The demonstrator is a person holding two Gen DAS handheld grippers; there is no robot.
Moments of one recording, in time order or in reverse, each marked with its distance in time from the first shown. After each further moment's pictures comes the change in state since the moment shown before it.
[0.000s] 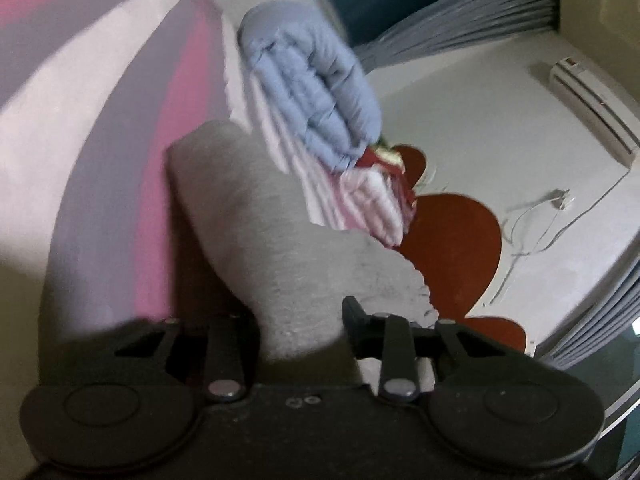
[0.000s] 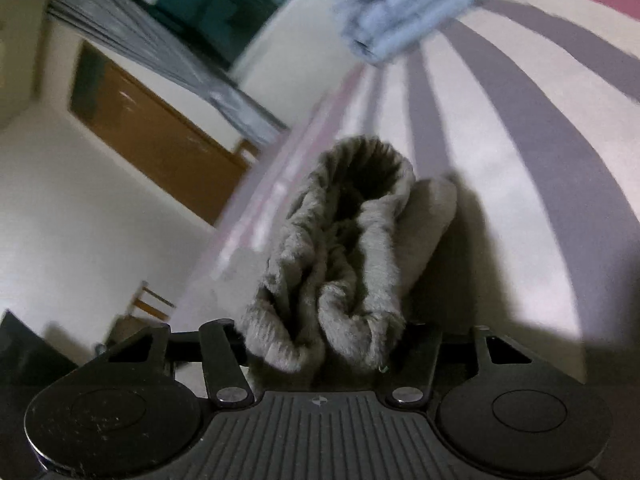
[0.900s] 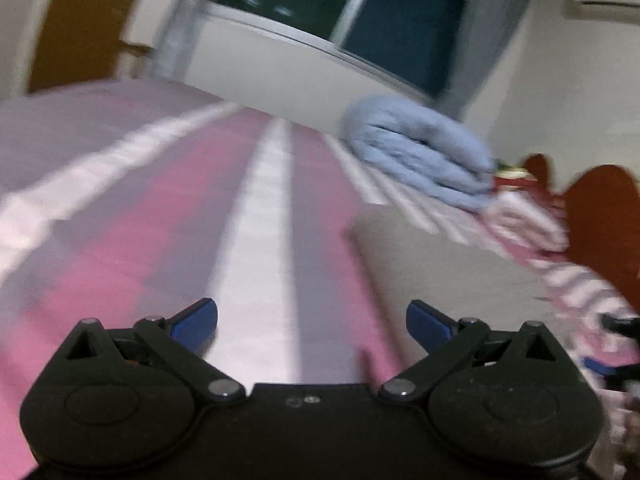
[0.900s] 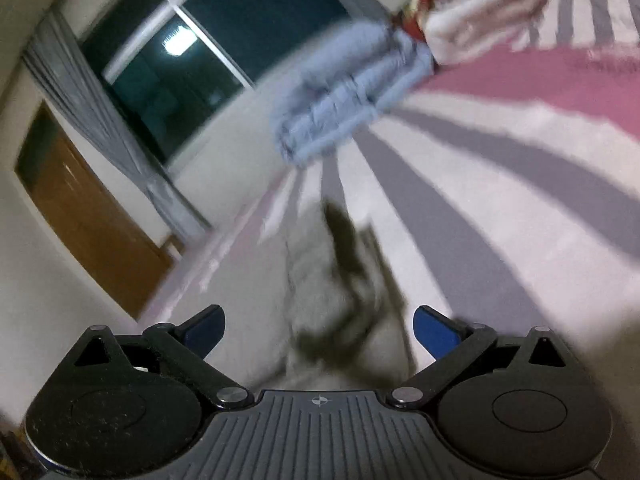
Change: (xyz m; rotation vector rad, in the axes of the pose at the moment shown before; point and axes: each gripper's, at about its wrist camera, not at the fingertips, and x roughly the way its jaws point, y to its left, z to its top) left arm -0.101 -0.069 -0.101 0.379 -0.268 0.564; right arm -0.091 0.025 -0.106 0.027 -0.329 -0.301
